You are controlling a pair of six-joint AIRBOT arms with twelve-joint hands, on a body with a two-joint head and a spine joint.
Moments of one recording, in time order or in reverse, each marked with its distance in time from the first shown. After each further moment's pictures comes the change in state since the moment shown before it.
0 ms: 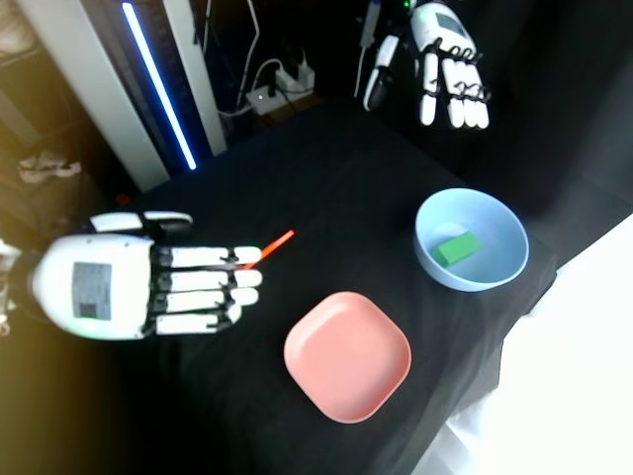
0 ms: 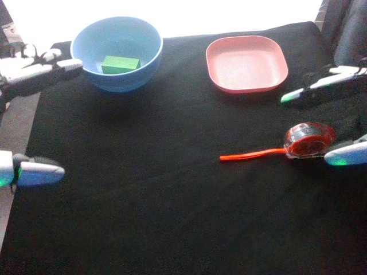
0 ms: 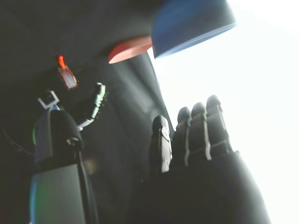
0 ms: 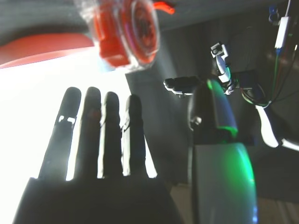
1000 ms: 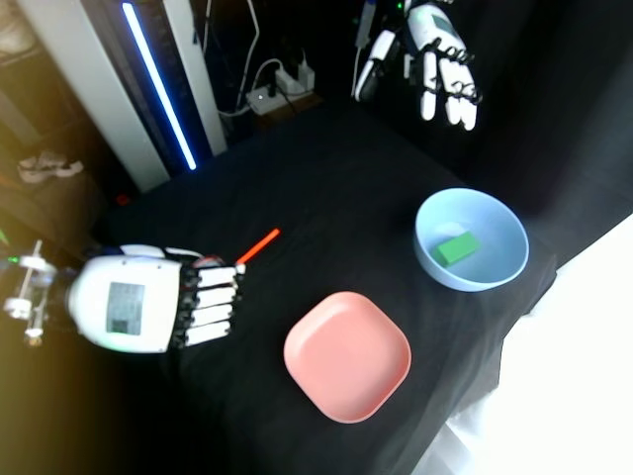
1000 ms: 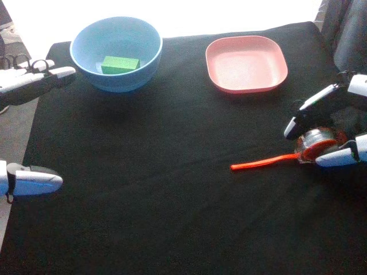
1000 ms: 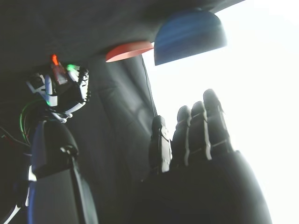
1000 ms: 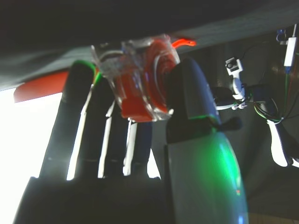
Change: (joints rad) left arm 0.069 -0.013 -0.008 -0.045 -0.081 -0.044; right arm 0.028 -0.071 0.069 -0.016 -0.098 0.004
